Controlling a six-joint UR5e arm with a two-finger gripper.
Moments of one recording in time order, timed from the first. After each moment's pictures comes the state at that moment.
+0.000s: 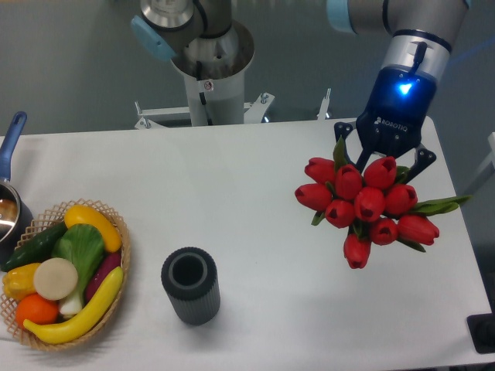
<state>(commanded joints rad) 2.84 -1.79 -1.54 -0.87 0.60 0.98</state>
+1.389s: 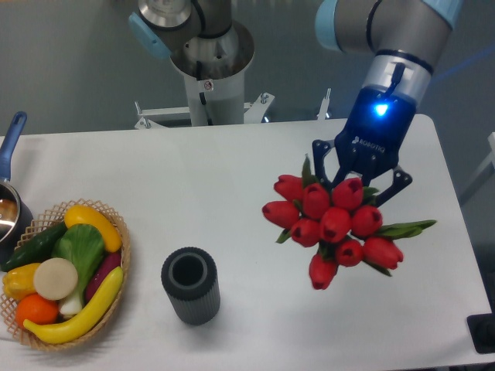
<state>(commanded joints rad) 2.75 -1.87 -1.53 -0.76 0.50 0.99</state>
